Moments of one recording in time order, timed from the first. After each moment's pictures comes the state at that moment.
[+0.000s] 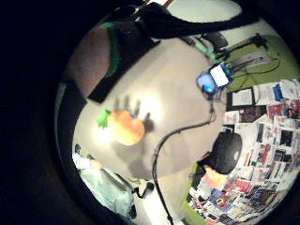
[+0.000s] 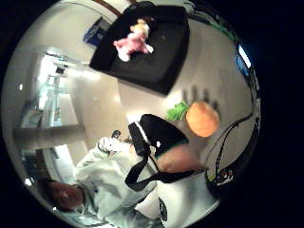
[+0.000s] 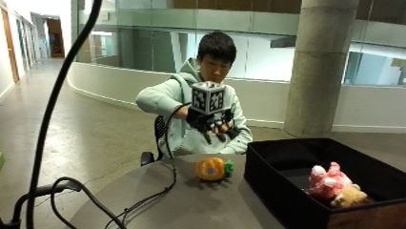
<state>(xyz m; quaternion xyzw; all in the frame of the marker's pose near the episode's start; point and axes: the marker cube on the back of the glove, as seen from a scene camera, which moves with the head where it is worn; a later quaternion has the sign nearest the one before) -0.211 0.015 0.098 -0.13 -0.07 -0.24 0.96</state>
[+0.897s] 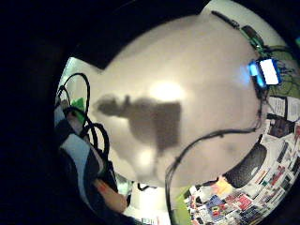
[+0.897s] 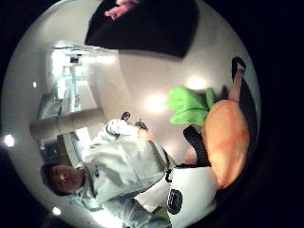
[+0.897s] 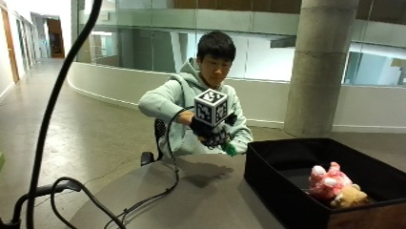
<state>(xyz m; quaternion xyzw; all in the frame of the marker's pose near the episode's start) -0.239 0.062 0.129 -0.19 -0.16 -0.32 0.91</state>
